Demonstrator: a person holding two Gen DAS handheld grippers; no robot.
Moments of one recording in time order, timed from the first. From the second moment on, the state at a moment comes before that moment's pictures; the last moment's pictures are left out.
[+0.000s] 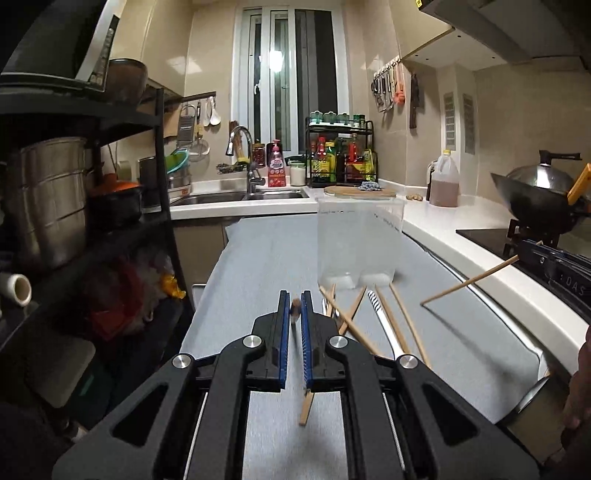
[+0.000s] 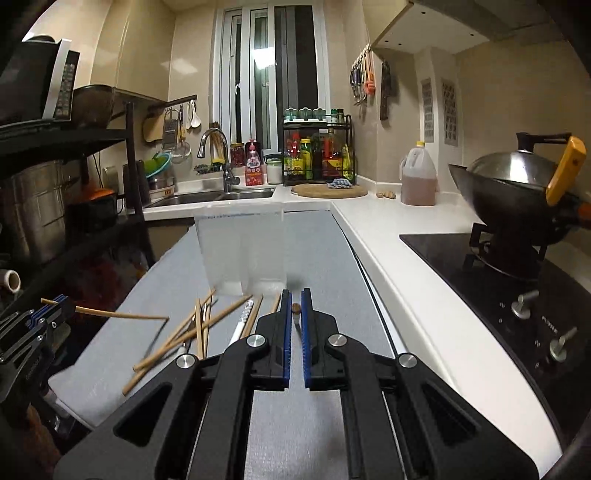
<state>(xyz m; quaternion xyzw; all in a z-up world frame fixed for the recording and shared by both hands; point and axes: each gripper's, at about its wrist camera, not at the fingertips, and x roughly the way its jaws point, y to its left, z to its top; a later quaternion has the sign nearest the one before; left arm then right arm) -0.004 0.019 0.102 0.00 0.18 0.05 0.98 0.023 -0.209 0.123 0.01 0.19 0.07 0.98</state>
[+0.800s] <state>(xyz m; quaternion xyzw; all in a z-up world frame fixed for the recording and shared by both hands) 0.105 0.047 0.208 -0.02 0.23 0.00 0.97 0.105 -0.199 0.236 0.04 0.20 0.10 0.98</state>
